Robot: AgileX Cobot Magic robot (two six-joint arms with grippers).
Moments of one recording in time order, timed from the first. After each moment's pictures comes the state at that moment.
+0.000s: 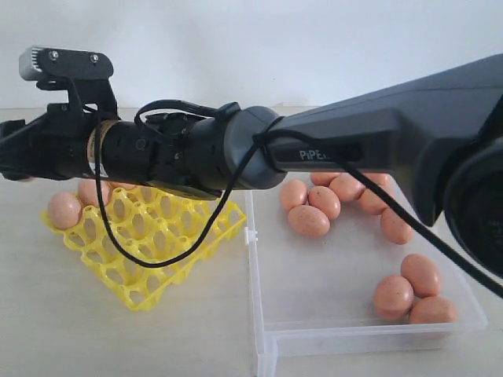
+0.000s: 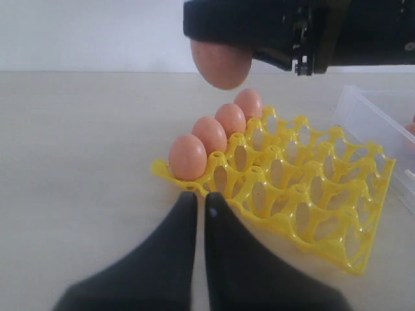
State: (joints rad) left arm -0.17 0.00 0.00 0.04 0.34 -0.08; right arm 0.77 2.21 -1.61 -0.68 -0.45 1.02
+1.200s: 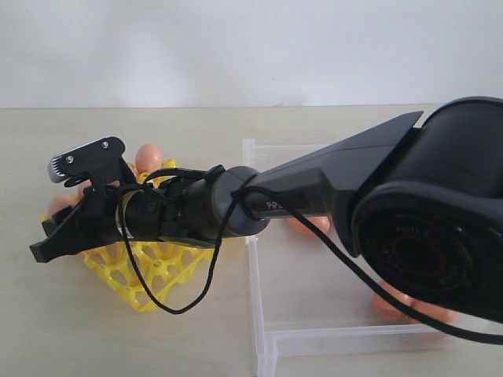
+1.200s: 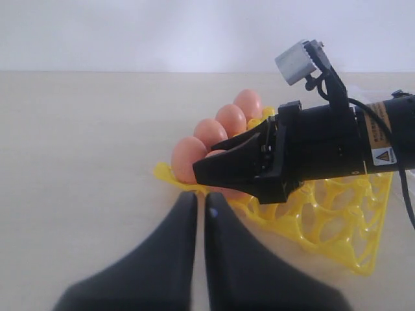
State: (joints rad) left arm -0.17 0.00 0.00 0.04 0.34 -0.08; right arm 0.77 2.39 -1.61 -0.69 -0.35 0.81
